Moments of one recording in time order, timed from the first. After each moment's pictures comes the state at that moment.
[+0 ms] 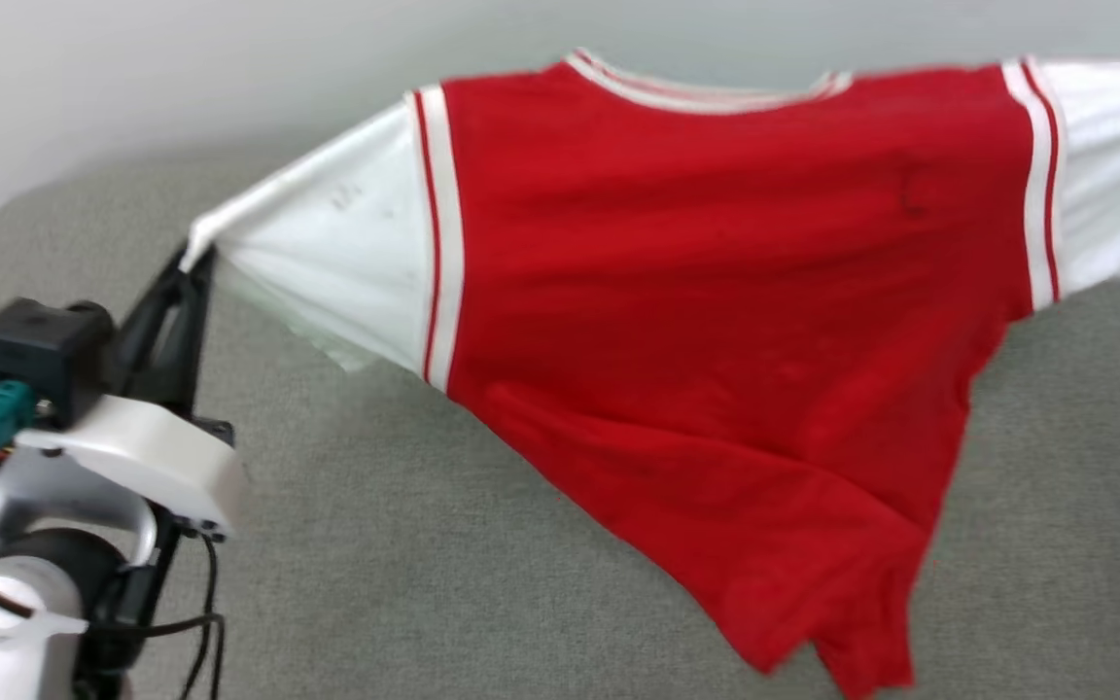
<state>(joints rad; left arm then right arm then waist) -0.22 0.42 -0.09 -0.36 -0.29 0.05 0.34 -0.71 -0.54 -0.01 0.25 0.53 0.13 0.57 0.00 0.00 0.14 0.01</state>
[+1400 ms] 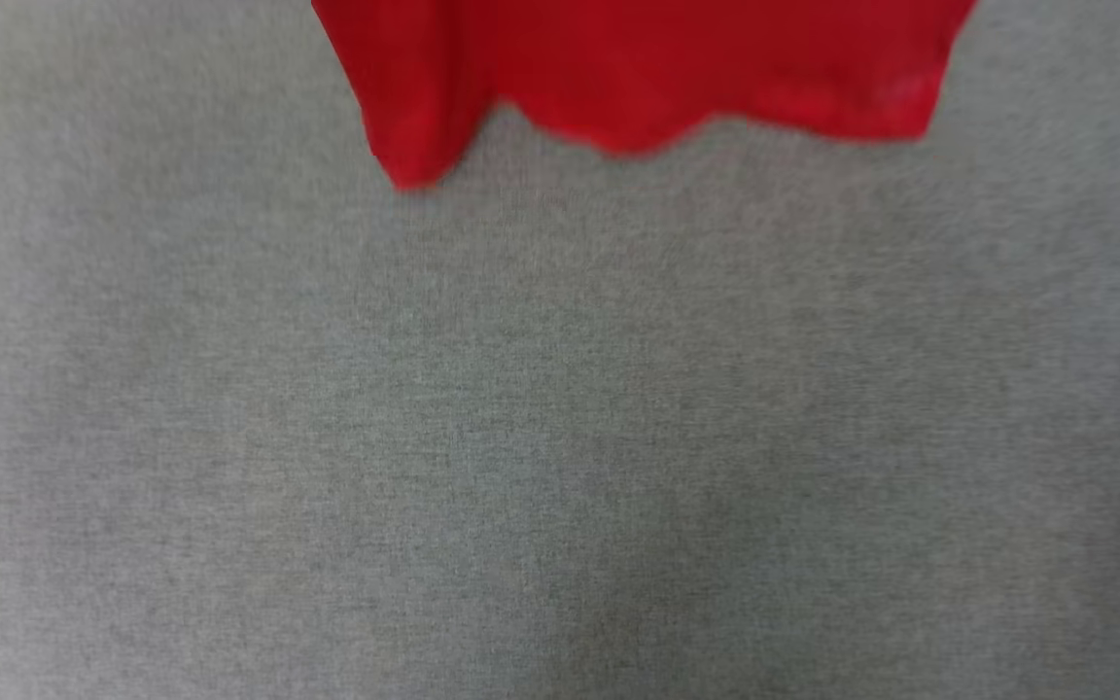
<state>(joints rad) -1.17 0.70 -0.11 0.02 -0.30 -0.12 0.20 -1.36 -0.44 -0.09 0.39 0.35 0.13 0.32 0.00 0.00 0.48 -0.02</state>
